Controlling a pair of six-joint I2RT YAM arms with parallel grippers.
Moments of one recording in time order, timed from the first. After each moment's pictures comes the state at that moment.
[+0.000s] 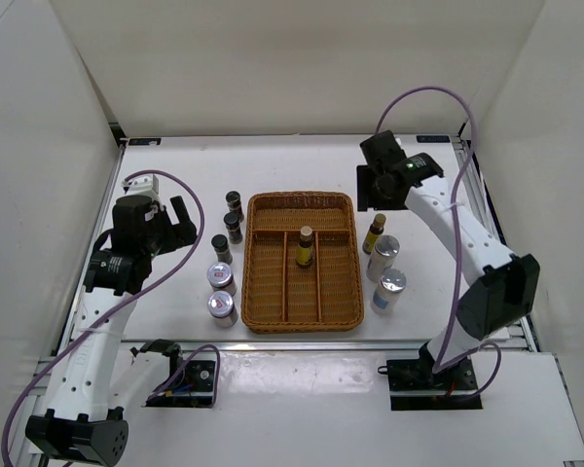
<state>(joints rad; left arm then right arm) -0.13 0.86 1.02 -0.76 -0.12 -0.32 0.48 1.58 1.60 -1.04 0.32 0.34</state>
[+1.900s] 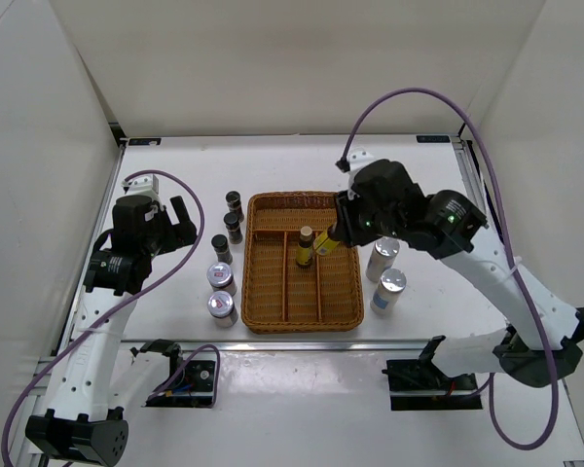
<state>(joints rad) -0.13 0.86 1.02 -0.76 -0.12 -0.32 0.89 1.30 1.68 -1.15 0.17 0.31</state>
